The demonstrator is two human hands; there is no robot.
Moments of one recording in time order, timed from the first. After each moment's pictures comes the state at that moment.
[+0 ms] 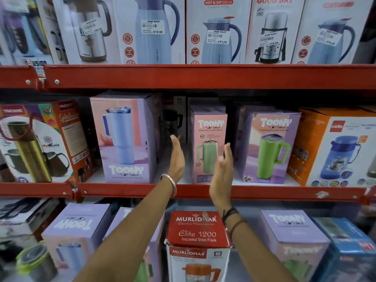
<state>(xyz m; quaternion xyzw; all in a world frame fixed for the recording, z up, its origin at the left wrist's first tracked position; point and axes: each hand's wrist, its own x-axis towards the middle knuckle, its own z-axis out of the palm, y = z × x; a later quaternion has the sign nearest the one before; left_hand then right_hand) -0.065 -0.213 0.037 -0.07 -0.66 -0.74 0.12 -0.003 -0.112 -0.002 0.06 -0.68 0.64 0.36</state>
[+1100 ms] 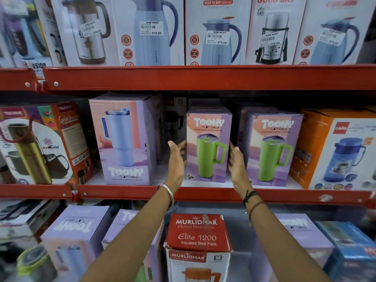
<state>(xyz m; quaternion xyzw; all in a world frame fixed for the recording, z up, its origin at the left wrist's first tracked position) -0.064 -0.214 0.027 -0.07 -0.63 -0.76 0.13 -0.056 -0.049 0.013 0.06 -0.63 0.75 0.19</state>
